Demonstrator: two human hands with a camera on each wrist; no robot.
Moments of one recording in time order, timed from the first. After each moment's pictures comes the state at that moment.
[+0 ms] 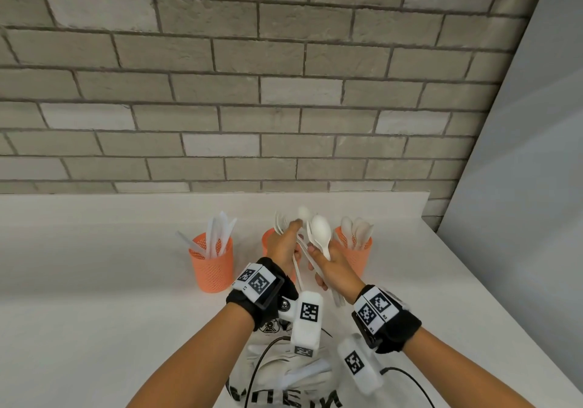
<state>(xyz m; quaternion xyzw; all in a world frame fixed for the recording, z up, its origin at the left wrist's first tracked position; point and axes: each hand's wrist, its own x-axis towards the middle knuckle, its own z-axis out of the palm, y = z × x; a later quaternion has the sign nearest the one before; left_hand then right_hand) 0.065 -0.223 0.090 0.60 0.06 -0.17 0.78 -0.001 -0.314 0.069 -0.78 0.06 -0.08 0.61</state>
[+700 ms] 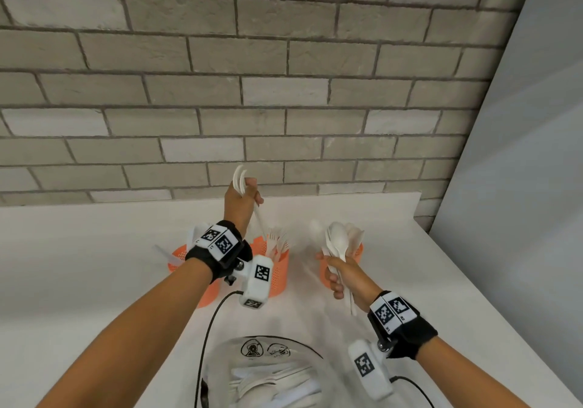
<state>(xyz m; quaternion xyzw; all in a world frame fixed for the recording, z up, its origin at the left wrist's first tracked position) 0.157 -0.210 0.126 0.67 -0.09 0.03 0.74 0.002 -0.368 0.065 -0.68 0.19 0.02 0.71</state>
